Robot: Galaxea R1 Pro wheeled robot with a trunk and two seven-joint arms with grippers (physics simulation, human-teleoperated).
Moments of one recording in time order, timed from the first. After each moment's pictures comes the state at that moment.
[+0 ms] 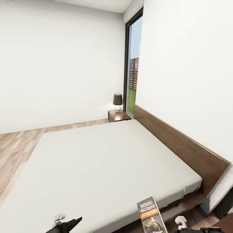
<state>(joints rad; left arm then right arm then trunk) -0.46 0.23 0.37 -0.02 0.10 -0.08 -1.16 -0.36 -0.33 0.05 -0.41 -0.08 0.34 1.08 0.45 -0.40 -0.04</state>
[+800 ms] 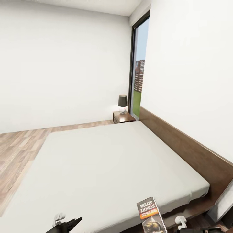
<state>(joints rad) -0.46 0.23 0.37 -0.02 0.10 -0.08 -1.16 -0.36 -0.33 0.05 -0.41 -0.08 0.34 1.08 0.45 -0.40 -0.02</state>
